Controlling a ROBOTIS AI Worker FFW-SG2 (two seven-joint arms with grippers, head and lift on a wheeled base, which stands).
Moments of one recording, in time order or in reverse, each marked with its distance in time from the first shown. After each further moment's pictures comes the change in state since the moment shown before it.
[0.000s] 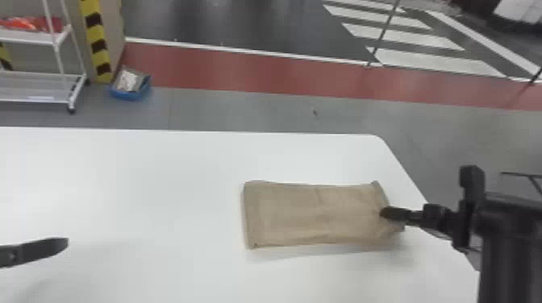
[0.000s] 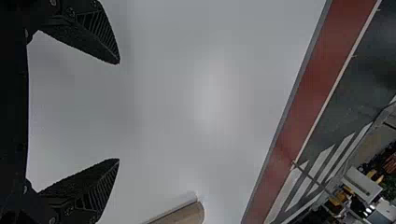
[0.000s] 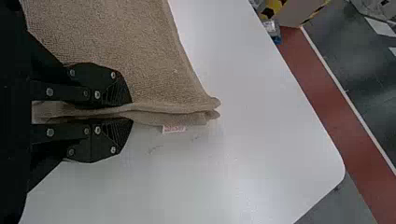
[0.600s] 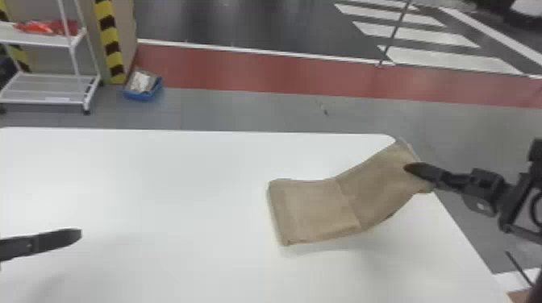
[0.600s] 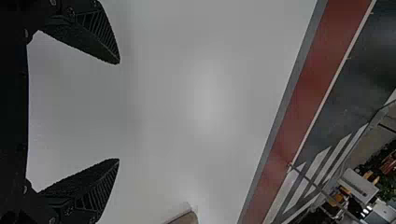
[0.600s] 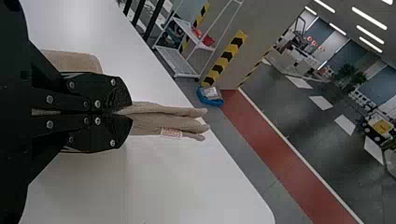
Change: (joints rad) left arm -0.025 0.005 0.003 0.016 -0.007 -0.001 0.001; right arm -0.030 0.005 -0.118 -0.313 -0.251 0.313 0.051
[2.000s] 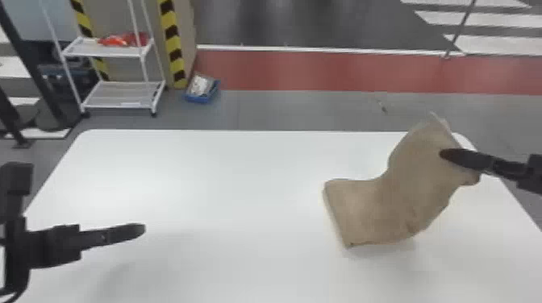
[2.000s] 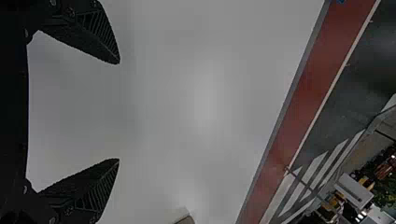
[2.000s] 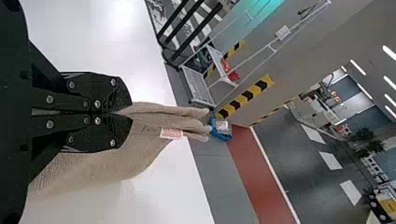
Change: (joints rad) left arm 0.018 0.002 0.035 -0.001 -0.002 0.000 -0.021; right arm 0.094 0.076 0.198 -0.312 0.087 0.005 0.103
